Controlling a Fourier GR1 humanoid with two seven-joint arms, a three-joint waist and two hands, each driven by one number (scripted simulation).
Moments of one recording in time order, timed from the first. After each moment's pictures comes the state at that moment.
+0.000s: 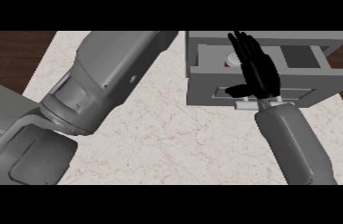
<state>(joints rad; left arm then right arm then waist) -1.62 0.07 -0.27 -0.32 0.58 0.59 0.03 -0.58 -0.21 0.12 -1.14 0.95 -0.29 -0.04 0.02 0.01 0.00</state>
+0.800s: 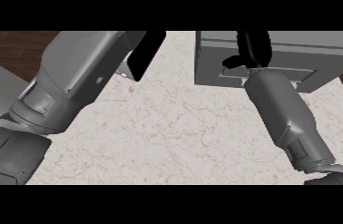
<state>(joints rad) -1.47 0.19 -0.30 -0.51 0.53 0.55 0.13 -0.95 -0.18 -0.02 -0.57 1.06 -0.62 -0.06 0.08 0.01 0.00</state>
